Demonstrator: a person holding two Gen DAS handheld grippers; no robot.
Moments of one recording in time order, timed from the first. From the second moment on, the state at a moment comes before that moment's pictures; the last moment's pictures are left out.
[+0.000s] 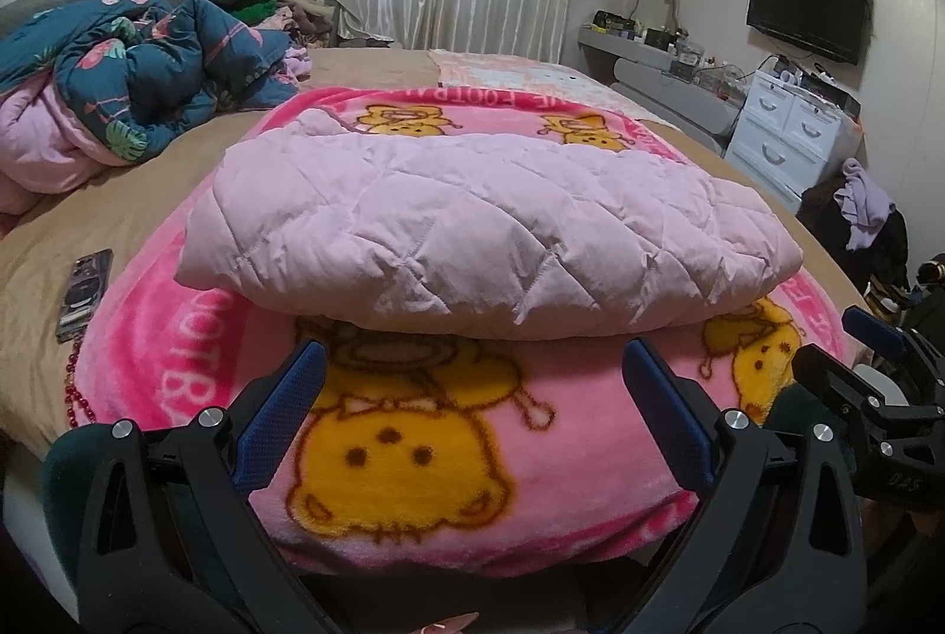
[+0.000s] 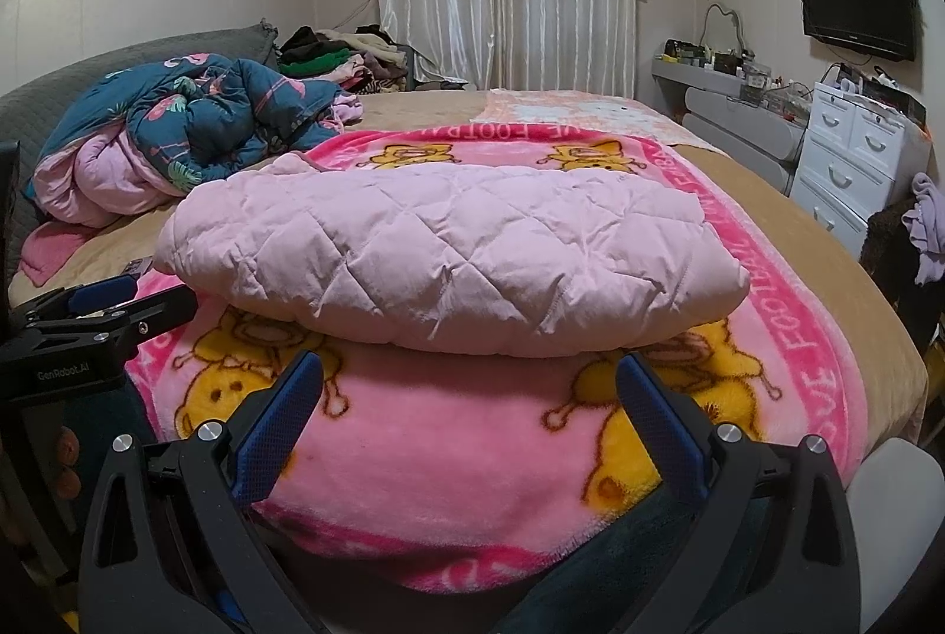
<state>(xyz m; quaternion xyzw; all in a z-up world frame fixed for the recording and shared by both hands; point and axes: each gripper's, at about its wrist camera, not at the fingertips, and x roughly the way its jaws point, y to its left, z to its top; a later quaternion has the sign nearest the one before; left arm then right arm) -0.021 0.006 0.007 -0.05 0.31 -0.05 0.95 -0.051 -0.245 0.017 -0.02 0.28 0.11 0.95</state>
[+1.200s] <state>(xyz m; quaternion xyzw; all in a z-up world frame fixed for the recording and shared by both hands) -0.022 0.008 0.014 -0.05 0.31 -0.05 0.95 -0.051 -0.245 0.017 -0.03 0.28 0.11 0.95</state>
